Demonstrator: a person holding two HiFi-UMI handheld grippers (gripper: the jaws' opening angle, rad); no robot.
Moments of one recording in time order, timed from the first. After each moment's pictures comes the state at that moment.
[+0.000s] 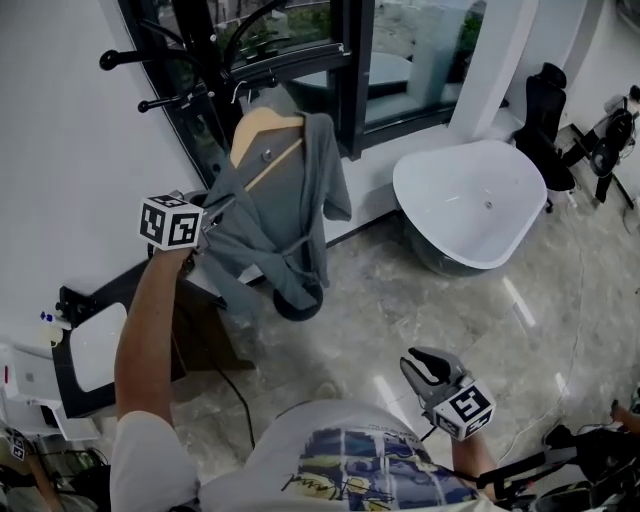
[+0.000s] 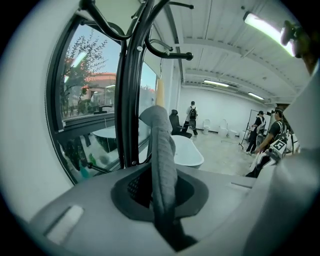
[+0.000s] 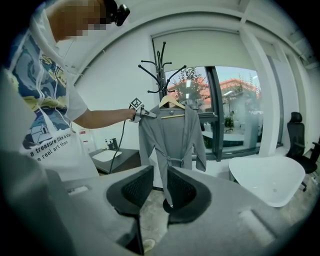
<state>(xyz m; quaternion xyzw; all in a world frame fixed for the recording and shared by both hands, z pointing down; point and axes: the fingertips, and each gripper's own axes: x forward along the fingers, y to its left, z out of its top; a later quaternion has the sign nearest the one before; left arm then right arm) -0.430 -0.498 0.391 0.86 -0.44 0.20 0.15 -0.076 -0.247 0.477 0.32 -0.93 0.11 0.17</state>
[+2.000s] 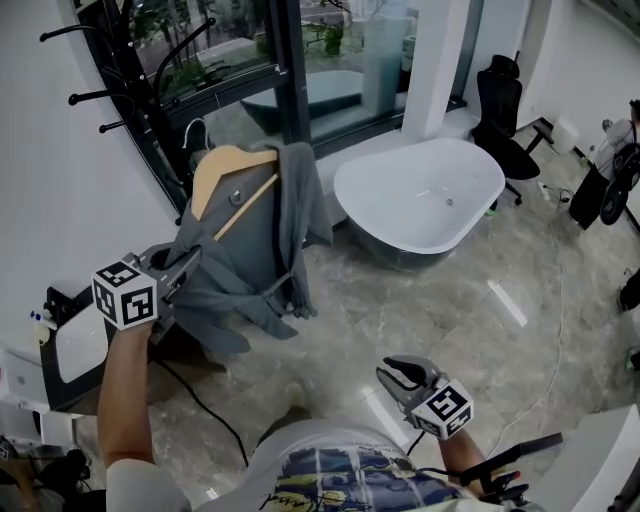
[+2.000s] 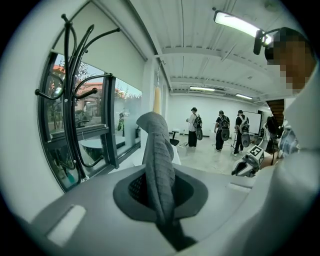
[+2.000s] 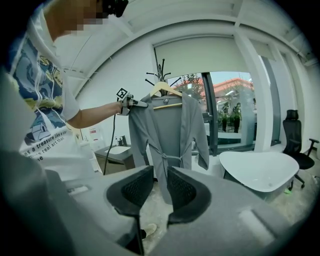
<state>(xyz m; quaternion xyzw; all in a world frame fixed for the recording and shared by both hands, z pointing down) -0.257 -0.310 0.325 0.88 -0.42 0.17 0.11 0.063 -0.154 0.495 0.29 -0.94 0.12 0.17</state>
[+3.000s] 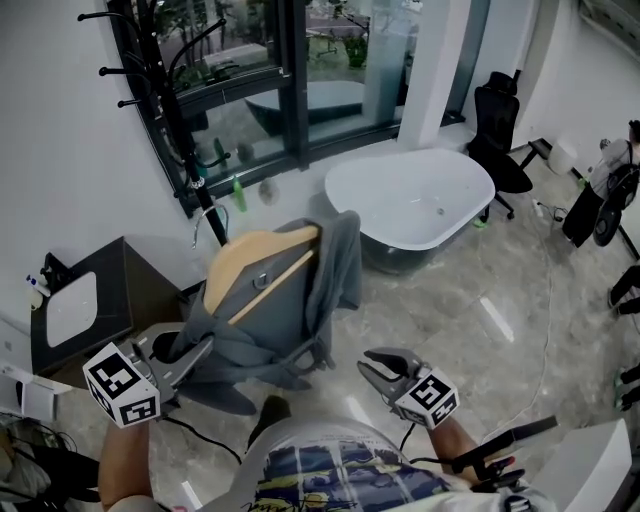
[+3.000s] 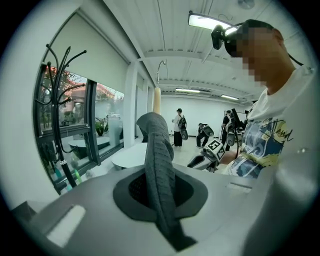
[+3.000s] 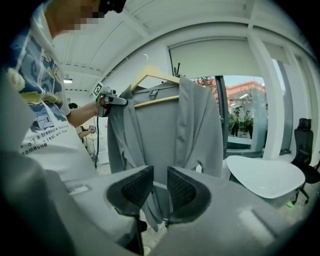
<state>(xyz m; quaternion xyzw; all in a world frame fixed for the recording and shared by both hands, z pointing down) -0.135 -0.087 0.326 0.91 -0.37 0.16 0.10 0.091 -0.112 0.488 0.23 -0.95 0.07 0.18</state>
